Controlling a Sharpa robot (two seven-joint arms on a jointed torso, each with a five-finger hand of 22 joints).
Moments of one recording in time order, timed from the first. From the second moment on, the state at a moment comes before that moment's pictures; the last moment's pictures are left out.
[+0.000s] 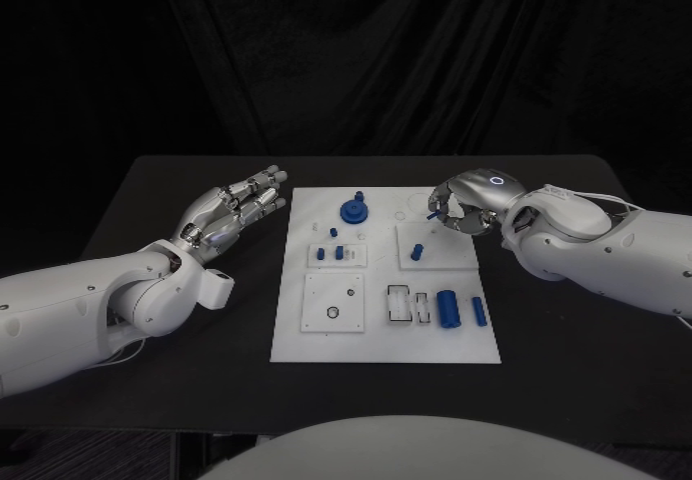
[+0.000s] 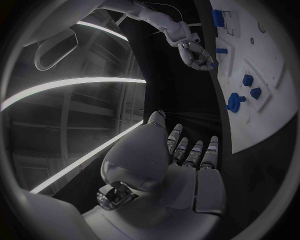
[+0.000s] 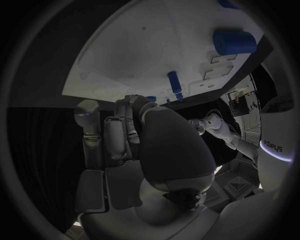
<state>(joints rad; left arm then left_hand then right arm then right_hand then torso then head) 1.16 -1.01 -0.21 1.57 -0.18 -0.11 0.68 1.49 0.23 -0.23 0.25 0.52 0.45 0.10 0.05 0.07 0.05 0.07 0.16 0.03 0.05 0.21 0.02 0.01 0.16 0.07 0.30 0.04 0.20 1.29 -0.83 -0.25 1.41 -1.63 -0.44 -0.05 1.46 -0.08 0.35 0.04 0.51 0.84 0.14 0.33 0.62 0.85 0.06 0.67 0.56 1.44 -0.02 1.31 1.29 0.13 1.28 0.09 0.92 1.31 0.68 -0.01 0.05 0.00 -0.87</state>
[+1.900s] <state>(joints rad) 1.13 -1.00 -0.21 1.58 -0.18 -0.10 0.67 1.52 0.23 -0.20 0.24 0.53 0.53 0.13 0.08 0.09 0.09 0.12 0.26 0.04 0.10 0.23 0.07 0.03 0.13 0.15 0.30 0.07 0.25 1.29 -0.76 -0.25 1.67 -1.69 -0.36 -0.04 1.43 -0.10 0.33 0.07 0.48 0.89 0.13 0.33 0.63 0.87 0.07 0.64 0.53 1.41 0.00 1.27 1.26 0.13 1.24 0.11 0.82 1.31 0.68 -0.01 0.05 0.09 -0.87</state>
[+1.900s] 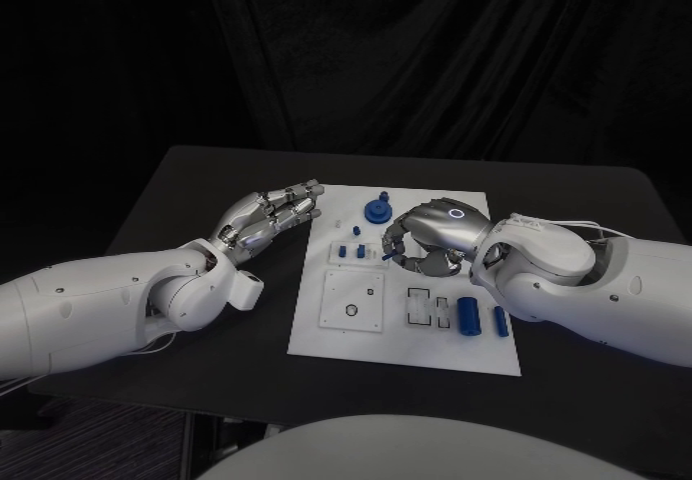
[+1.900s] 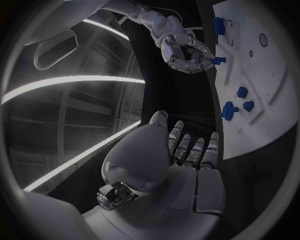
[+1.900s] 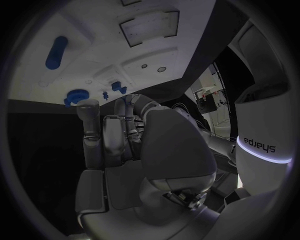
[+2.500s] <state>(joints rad) 1.12 -0.99 -0.21 1.58 -0.18 -0.10 0.67 1.52 0.23 -0.20 0.24 0.53 0.53 0.13 0.08 0.09 0.09 0.12 0.26 0.04 0.10 0.23 0.07 0.03 0.13 0.15 0.29 0.07 0.25 1.25 -0.73 -0.25 1.63 -1.70 -0.35 -0.03 1.42 -0.11 0.32 0.09 0.46 0.90 0.13 0.32 0.62 0.86 0.07 0.65 0.56 1.39 0.01 1.26 1.25 0.13 1.21 0.11 0.77 1.31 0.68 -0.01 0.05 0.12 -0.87</state>
